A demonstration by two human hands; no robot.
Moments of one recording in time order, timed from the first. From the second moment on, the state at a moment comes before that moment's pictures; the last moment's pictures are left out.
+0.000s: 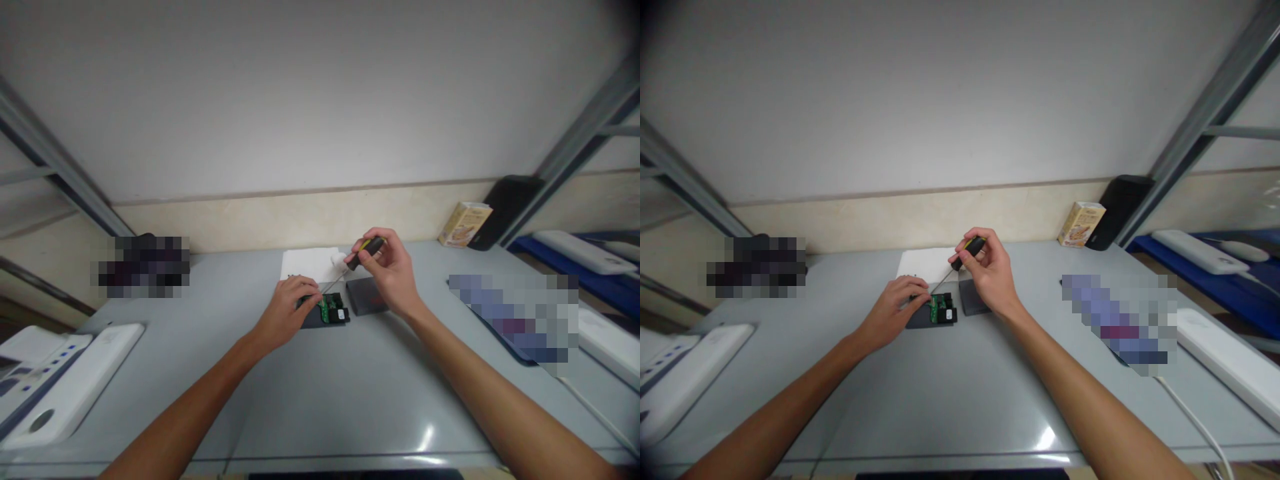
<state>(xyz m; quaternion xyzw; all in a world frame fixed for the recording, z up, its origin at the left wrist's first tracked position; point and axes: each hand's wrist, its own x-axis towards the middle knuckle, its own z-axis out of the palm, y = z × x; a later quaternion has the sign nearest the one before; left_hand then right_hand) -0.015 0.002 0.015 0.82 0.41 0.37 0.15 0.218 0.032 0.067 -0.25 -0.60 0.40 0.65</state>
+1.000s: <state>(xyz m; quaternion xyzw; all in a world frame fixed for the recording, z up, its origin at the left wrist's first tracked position) -0.046 0.022 0.027 0.84 0.44 0.25 0.21 0.193 0.020 0.037 -0.29 -0.63 0.46 0.55</state>
